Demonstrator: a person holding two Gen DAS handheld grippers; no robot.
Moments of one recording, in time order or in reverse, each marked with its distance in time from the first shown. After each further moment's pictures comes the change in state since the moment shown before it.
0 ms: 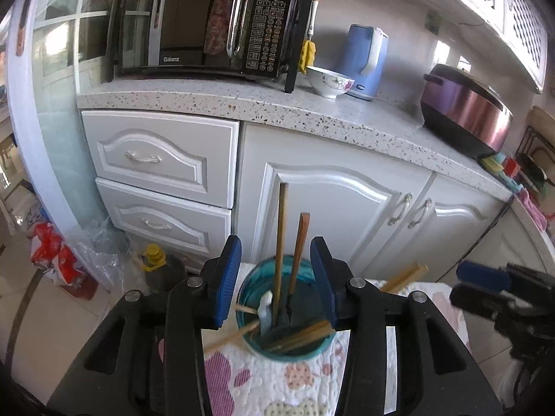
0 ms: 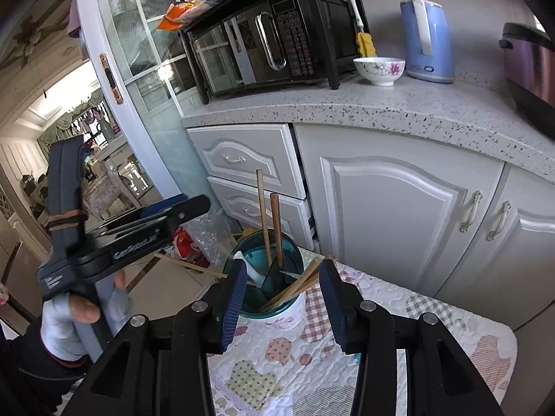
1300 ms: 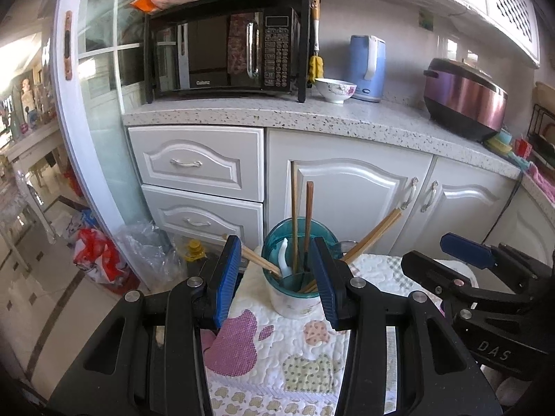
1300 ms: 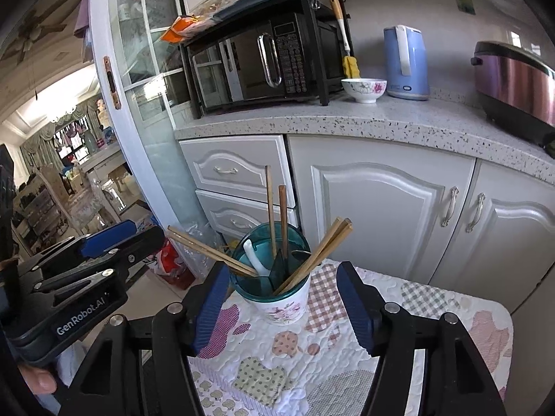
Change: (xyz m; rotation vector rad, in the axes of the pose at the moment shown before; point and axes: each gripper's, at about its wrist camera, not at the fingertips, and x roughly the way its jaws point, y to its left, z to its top) left arm -0.089 -0.026 -0.057 0.047 -0.082 0.162; right arm -0.022 0.048 -0.049 0.002 -0.112 -0.118
